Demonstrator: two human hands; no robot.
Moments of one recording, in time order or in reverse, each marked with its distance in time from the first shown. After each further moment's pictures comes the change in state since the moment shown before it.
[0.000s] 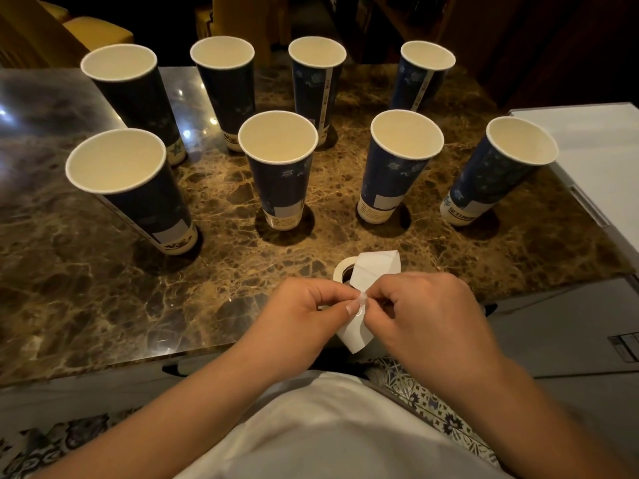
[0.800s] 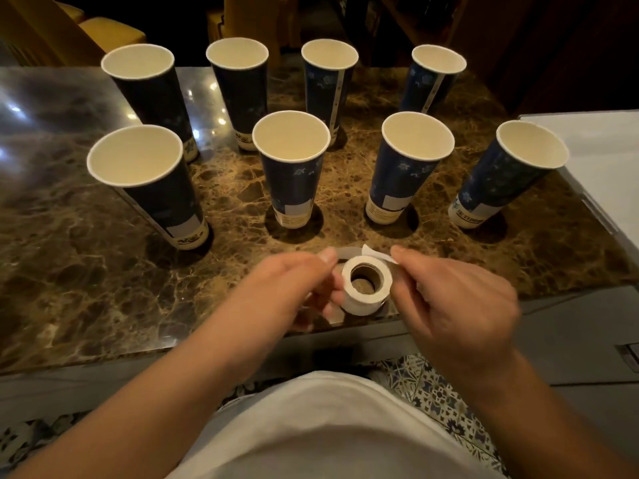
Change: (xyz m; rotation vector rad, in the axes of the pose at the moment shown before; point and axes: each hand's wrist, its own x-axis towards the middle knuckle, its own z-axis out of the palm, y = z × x) left_hand -0.020 0.029 -0.027 -0.143 0.082 -0.165; right_hand 0.001 0.021 0.011 0.002 0.671 -0.458
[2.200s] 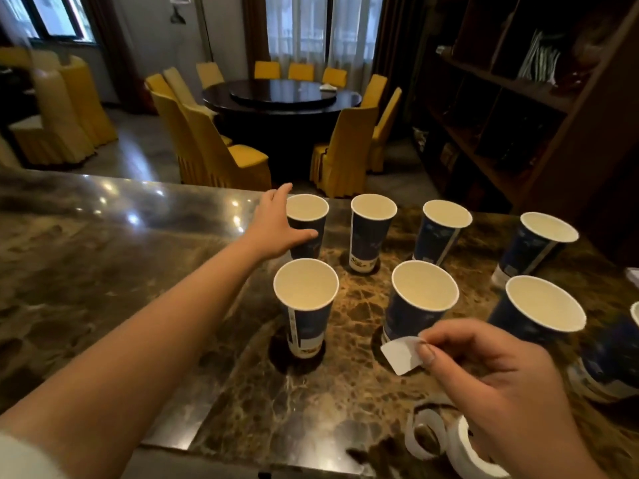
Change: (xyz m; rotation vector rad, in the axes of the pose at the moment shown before) left_hand 0.129 0.071 -0.258 0.775 0.697 0.381; right_hand 0.123 -0.079 0.028 0.744 -0.245 0.422
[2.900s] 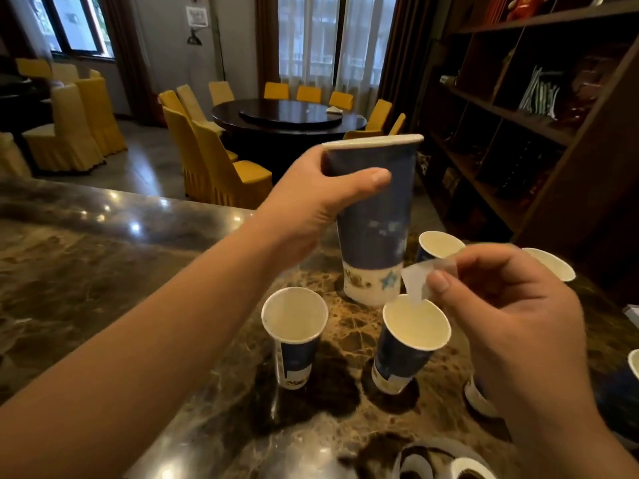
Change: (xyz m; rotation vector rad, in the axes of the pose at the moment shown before) left_hand -0.053 0.154 -0.074 -1.002 -0.084 0.127; right_hand 0.070 -0.031 -0.014 0.274 0.177 0.004
